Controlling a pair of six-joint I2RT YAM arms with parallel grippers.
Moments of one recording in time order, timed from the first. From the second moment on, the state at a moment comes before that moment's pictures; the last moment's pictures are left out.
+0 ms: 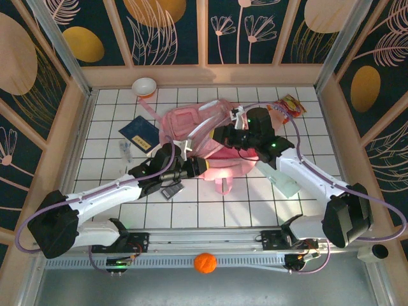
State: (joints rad) left arm -0.82 1.26 0.70 0.05 0.23 -0.95; right arm 0.56 1.32 0.97 -0.09 -0.58 0.88
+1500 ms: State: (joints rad) left arm -0.94 1.36 1.03 -0.38 -0.12 -0.77; right arm 0.61 1.26 0.92 -0.07 -0.34 1.07
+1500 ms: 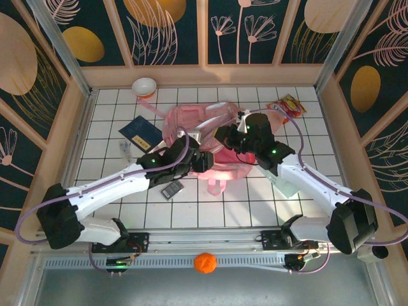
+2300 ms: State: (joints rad) left arm -0.95 1.33 0.90 -0.27 -0.13 -0.78; right arm 0.54 1.25 0.93 -0.16 -0.41 1.05
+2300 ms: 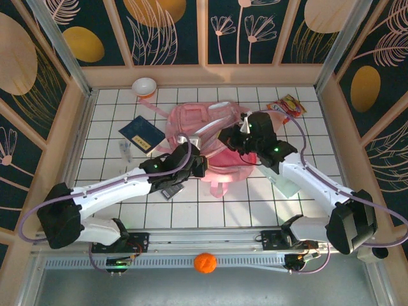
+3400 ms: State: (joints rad) left arm -0.94 1.22 0.84 -0.14 0.01 -0.89; right arm 0.49 1.26 1.02 -0.20 -0.50 1.04
